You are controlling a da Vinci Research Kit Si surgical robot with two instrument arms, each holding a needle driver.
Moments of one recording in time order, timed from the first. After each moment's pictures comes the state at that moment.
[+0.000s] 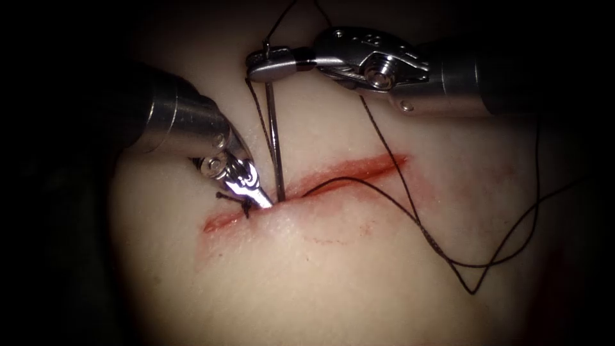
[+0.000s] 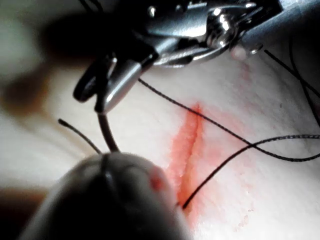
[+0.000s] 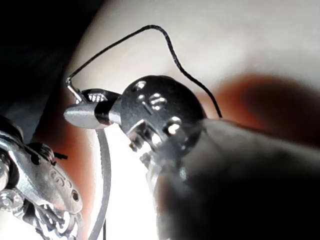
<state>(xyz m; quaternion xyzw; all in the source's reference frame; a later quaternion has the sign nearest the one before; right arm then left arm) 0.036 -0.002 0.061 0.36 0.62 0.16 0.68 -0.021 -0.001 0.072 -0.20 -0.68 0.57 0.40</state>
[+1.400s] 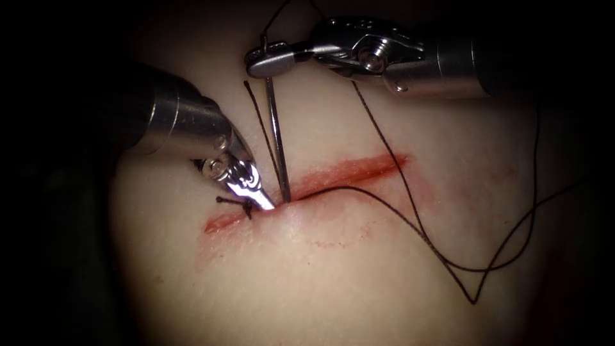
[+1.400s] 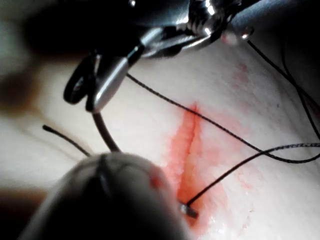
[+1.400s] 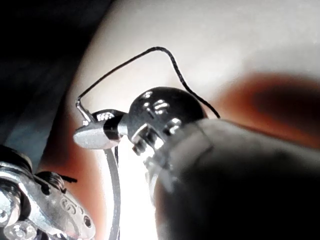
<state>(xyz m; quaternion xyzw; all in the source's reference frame) 0.037 -0.002 0.061 0.44 0.58 0.20 0.65 -0.021 -0.001 0.072 -0.20 -0.69 0.57 0.40</state>
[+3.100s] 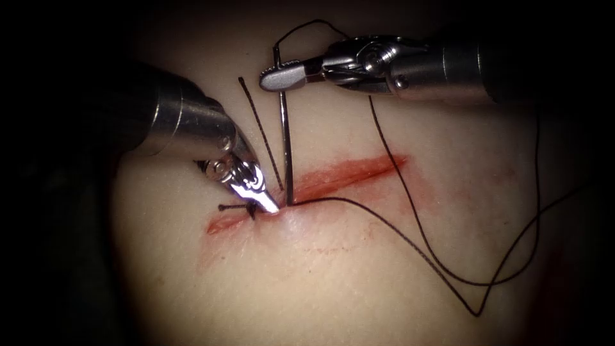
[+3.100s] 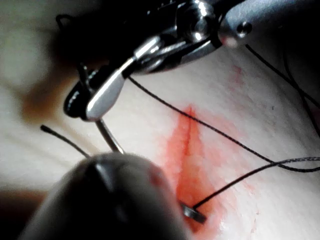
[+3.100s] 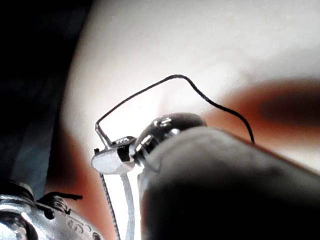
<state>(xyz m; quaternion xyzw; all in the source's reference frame) 0.036 -0.004 0.061 0.51 0.49 0.38 0.59 -0.022 -0.002 0.072 -0.20 -0.69 0.57 0.40</state>
